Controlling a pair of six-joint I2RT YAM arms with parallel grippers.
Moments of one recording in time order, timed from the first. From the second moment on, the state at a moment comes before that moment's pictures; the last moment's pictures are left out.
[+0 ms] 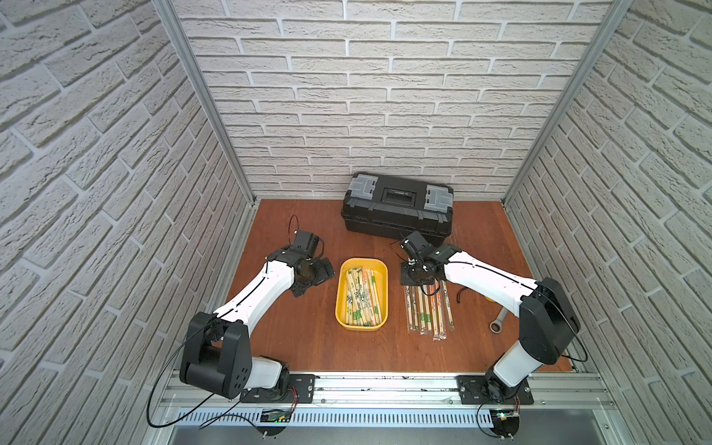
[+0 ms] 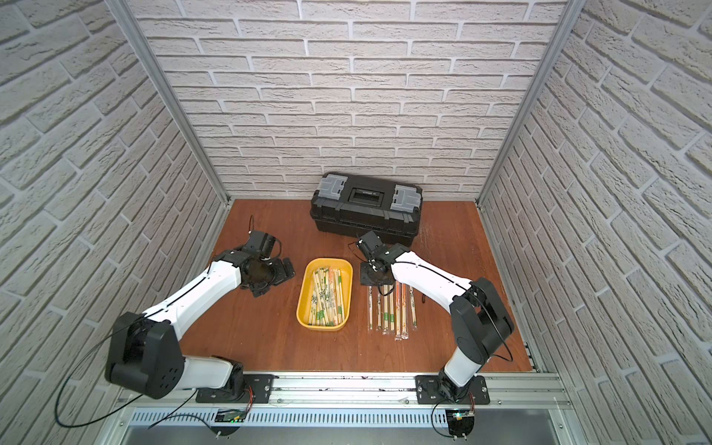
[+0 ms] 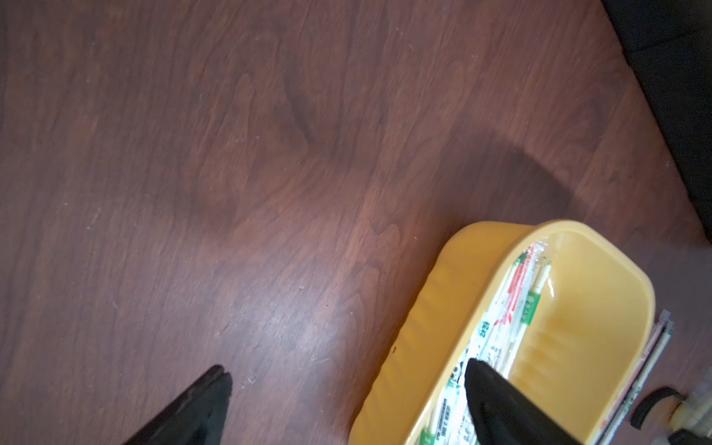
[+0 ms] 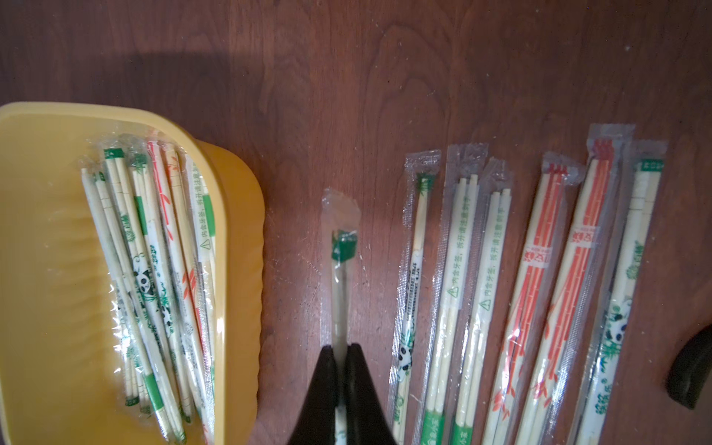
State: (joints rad) left arm -0.30 1.37 0.97 -0.80 0.05 -0.74; right arm 0.59 1.67 1.21 -0.76 0.06 0.63
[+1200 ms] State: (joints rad) left arm -0.32 1.38 0.97 -0.80 0.04 -0.75; right arm 0.53 1.84 1.21 -0.69 0.07 0.61
